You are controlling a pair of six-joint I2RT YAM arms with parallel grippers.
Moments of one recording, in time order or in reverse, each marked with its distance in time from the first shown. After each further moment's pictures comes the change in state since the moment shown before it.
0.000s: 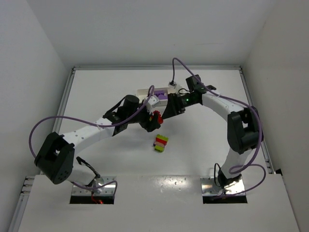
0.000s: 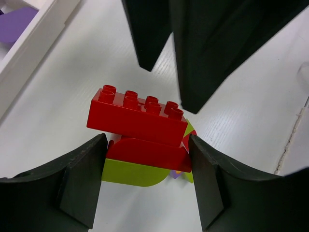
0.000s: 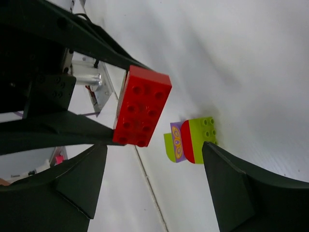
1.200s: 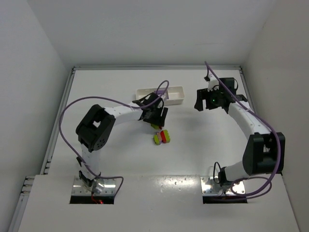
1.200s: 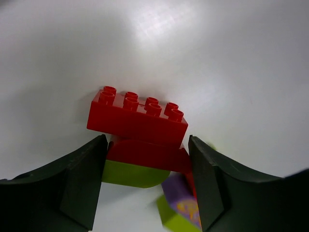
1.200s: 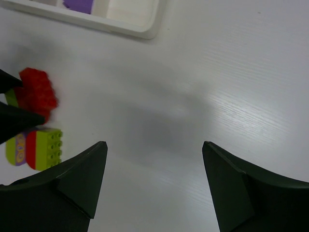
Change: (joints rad) left arm -0.043 0.573 0.438 -0.302 -0.376 -0.403; right arm -0.283 -0.328 -0.234 0.150 0.703 -0.106
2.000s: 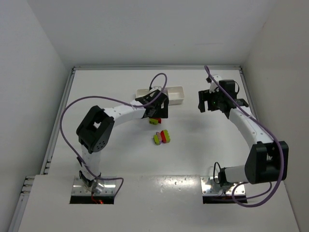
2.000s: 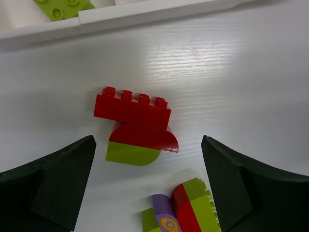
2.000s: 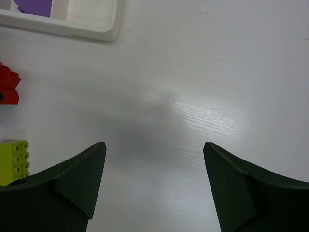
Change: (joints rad) left arm -0.046 -0.040 0.075 -0.085 -0.312 -0.256; right arm 0.027 -0.100 -0.060 0.023 0.154 -0.013
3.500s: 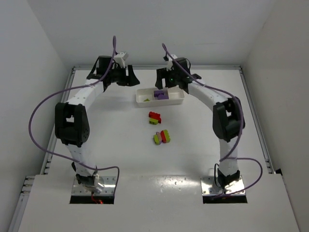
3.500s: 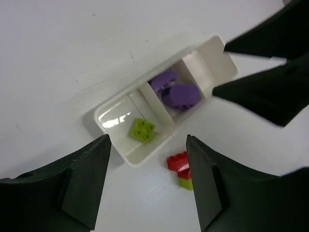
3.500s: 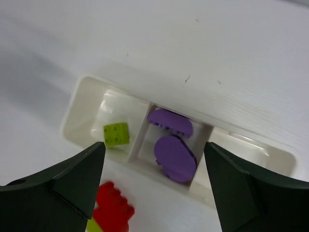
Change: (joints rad) left arm 0.589 -0.030 0.179 0.175 0.846 0.445; right arm 0.338 0.751 0.719 0.166 -0.015 0.270
